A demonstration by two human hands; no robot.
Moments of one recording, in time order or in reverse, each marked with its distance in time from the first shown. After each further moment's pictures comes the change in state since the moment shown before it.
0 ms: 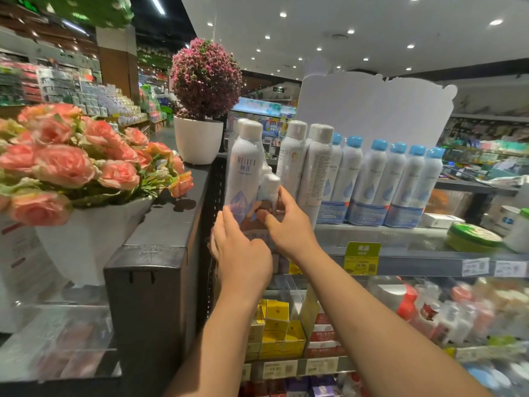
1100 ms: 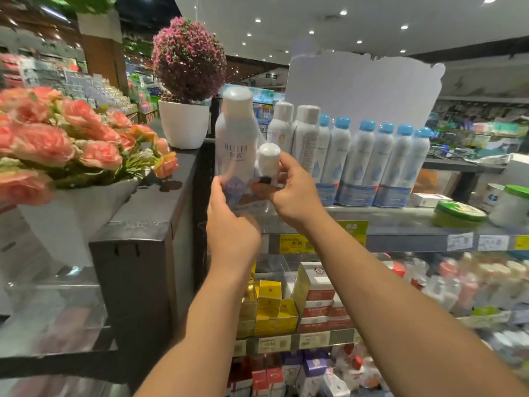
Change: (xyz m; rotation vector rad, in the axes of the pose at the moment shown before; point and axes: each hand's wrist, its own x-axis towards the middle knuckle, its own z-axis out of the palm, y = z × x) left_hand -0.011 0.016 -0.008 -0.202 0.025 0.130; right_hand -0.009 -0.032 -0.040 0.236 -0.045 -0.144
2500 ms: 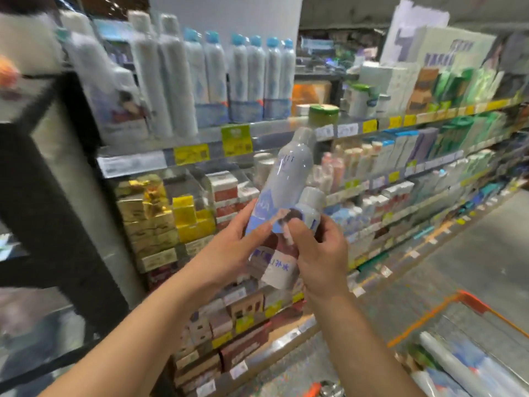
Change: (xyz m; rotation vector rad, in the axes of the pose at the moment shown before) left_hand -0.218 -0.004 0.005 -0.153 -1.160 -0.212; right_hand -0.359 -0.031 -0.062 0.259 0.801 0.391
